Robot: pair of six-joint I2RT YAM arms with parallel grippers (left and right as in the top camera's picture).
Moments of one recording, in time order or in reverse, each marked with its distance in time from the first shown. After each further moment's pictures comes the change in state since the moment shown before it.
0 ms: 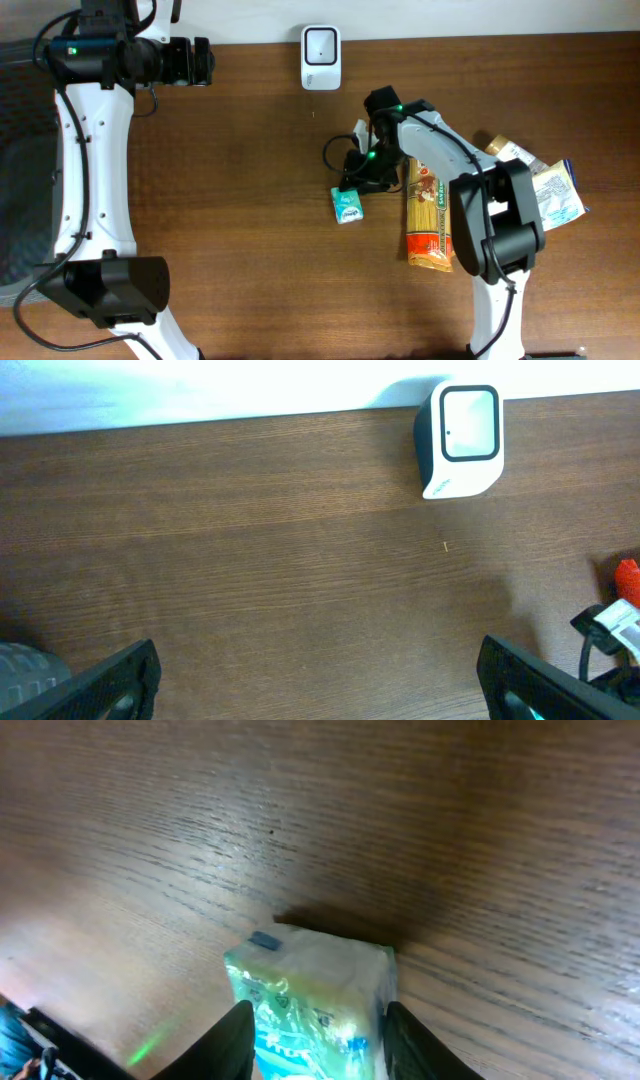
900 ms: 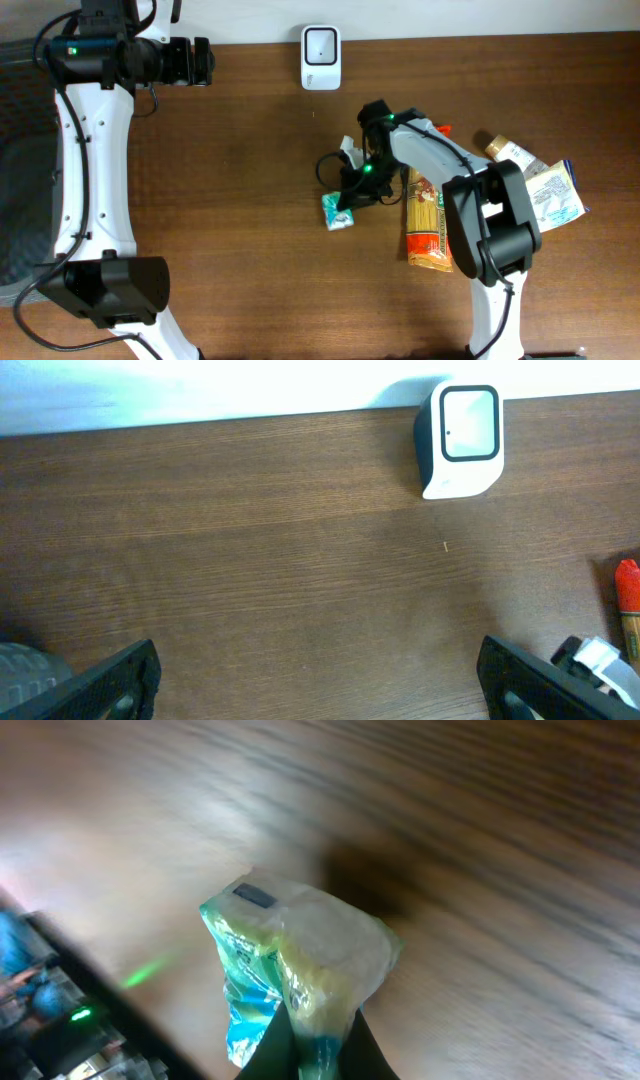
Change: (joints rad) left arm 0.000 0.000 0.000 0.000 0.000 0.000; right arm 0.018 -0.005 -0.044 -0.053 -0.132 -0.196
